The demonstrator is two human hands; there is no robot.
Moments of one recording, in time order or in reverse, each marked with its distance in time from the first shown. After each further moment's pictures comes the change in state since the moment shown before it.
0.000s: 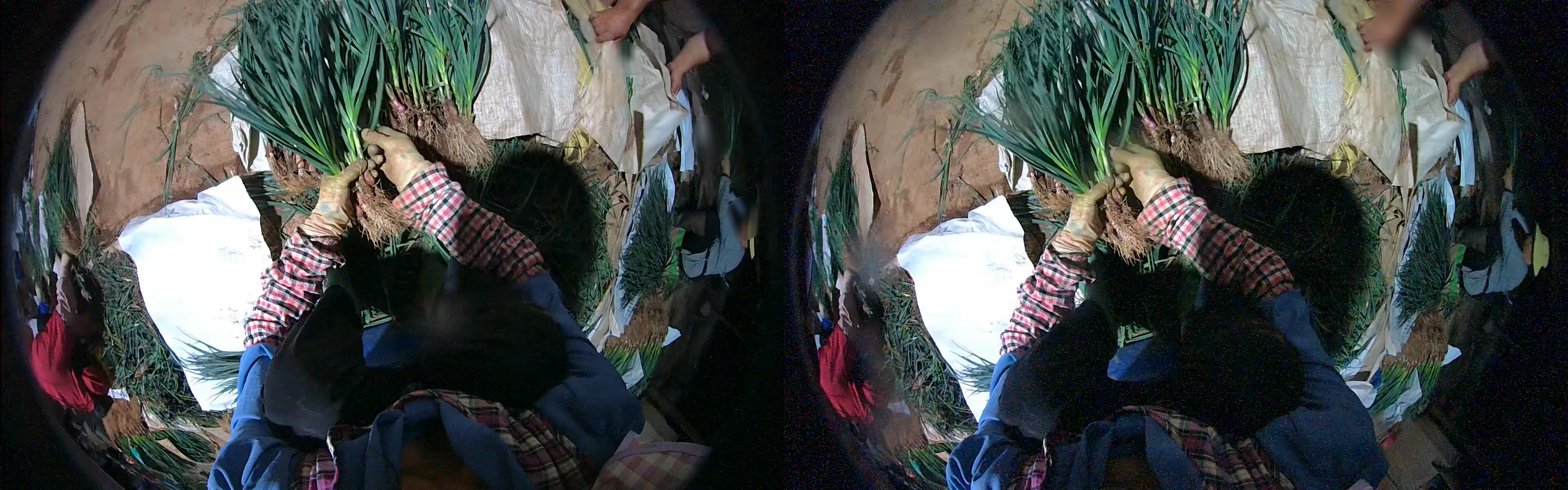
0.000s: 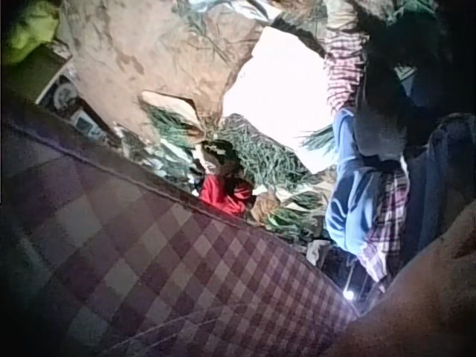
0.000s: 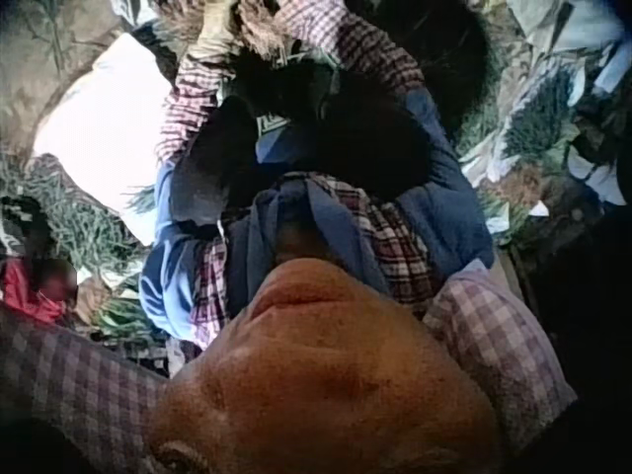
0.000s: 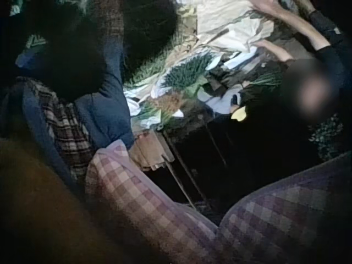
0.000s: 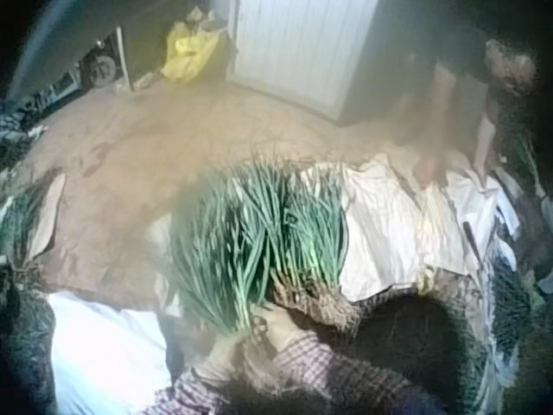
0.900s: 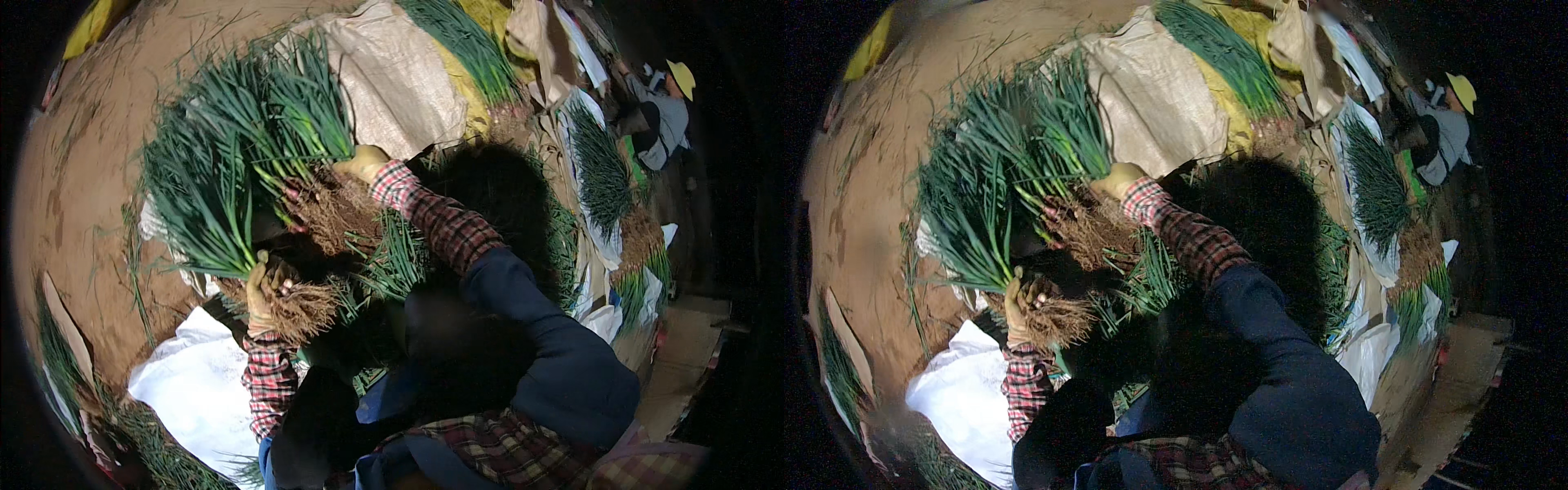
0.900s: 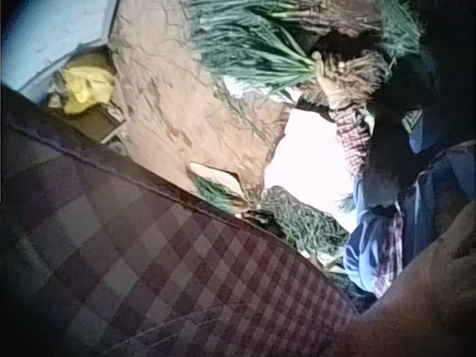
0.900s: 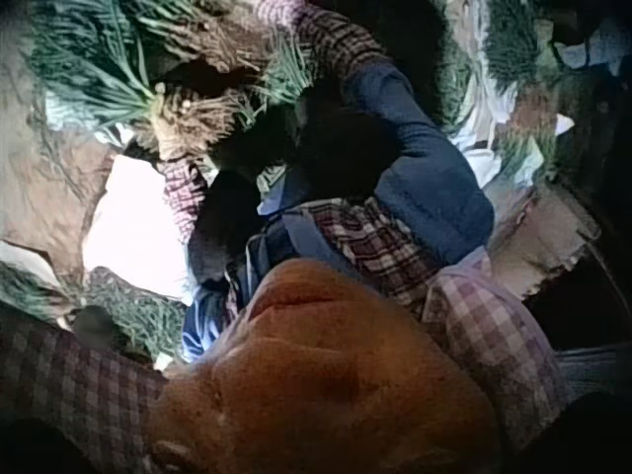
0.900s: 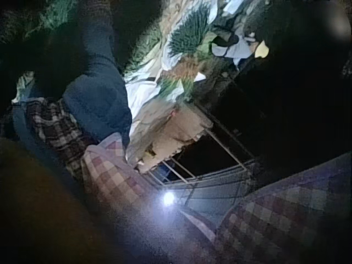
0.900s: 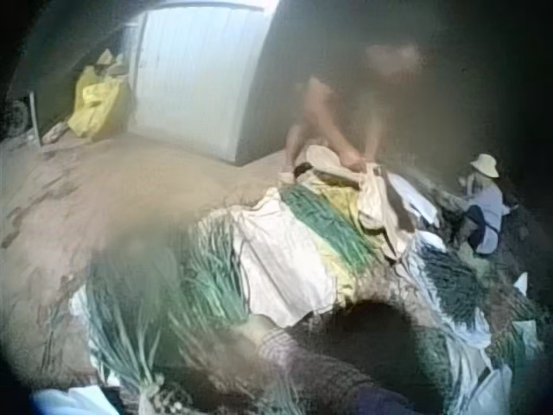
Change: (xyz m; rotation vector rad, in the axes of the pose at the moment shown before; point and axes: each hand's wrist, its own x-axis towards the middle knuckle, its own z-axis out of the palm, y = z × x) left_hand -0.015 0.028 -0.003 -0.075 -0.203 -0.108; right_hand -0.002 -0.118 -0.130 -1.030 0.490 0.122
